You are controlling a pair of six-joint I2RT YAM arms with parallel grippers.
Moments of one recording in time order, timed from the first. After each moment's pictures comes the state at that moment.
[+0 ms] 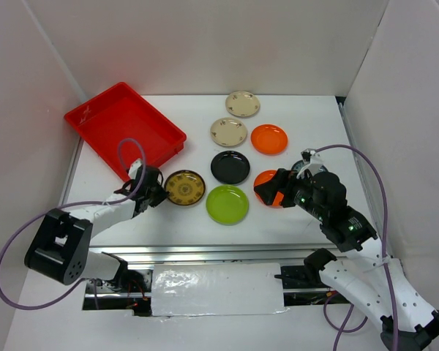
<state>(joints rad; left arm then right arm) -0.34 1.37 0.57 -0.06 -0.17 -0.97 0.51 0.61 0.75 -0.49 -0.09 0.58</state>
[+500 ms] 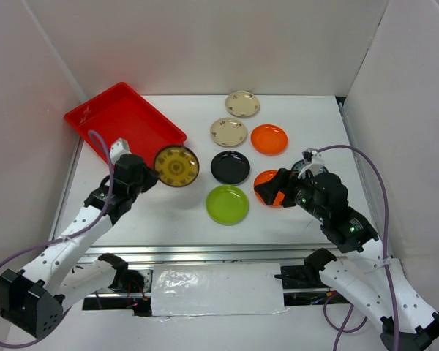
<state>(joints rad) -0.41 0.96 0.73 -0.39 -0.32 -0.92 0.51 0.60 0.75 -0.48 -0.09 0.58</state>
